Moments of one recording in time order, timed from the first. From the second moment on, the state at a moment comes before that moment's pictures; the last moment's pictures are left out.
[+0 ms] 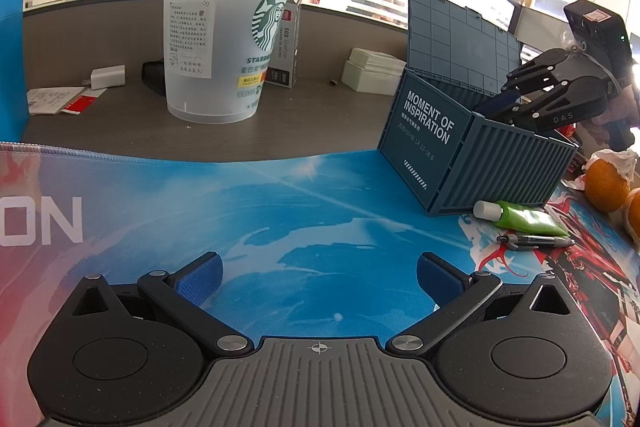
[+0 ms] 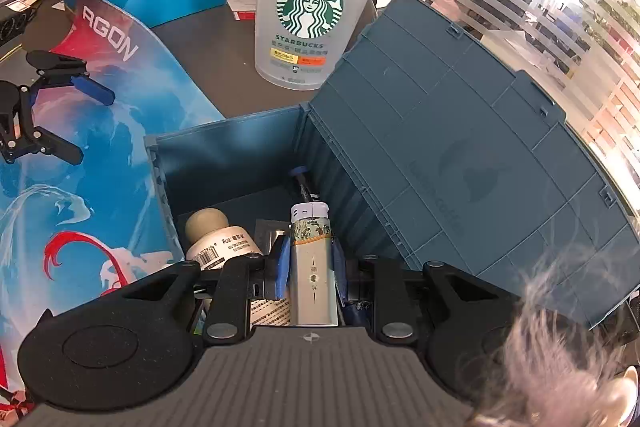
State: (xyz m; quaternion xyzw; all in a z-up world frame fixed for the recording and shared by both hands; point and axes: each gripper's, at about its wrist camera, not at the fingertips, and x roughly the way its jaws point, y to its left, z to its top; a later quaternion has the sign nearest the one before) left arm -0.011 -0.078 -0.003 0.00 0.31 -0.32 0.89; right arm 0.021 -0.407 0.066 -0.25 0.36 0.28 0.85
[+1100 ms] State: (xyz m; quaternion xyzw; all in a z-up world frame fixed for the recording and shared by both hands) left arm -0.039 -0.105 0.005 0.03 0.27 -0.39 0.88; right arm -0.160 -0.451 0.068 -0.05 0.22 0.28 0.93
